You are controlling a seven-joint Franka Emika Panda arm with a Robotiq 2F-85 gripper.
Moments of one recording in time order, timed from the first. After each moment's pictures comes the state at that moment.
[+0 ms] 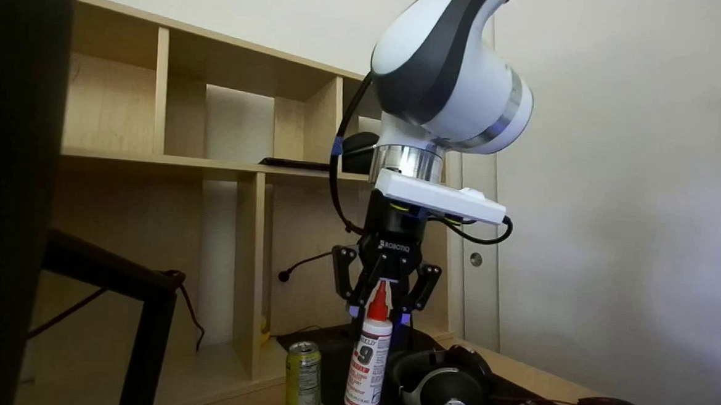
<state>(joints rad) 0.14 -0.15 0.11 -2.46 0.27 2.42 0.32</state>
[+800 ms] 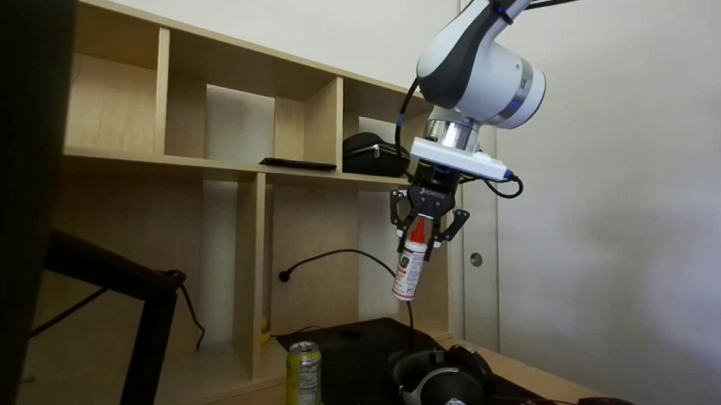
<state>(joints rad) -0.03 -0.14 -0.03 -2.28 0.22 2.41 0.46</state>
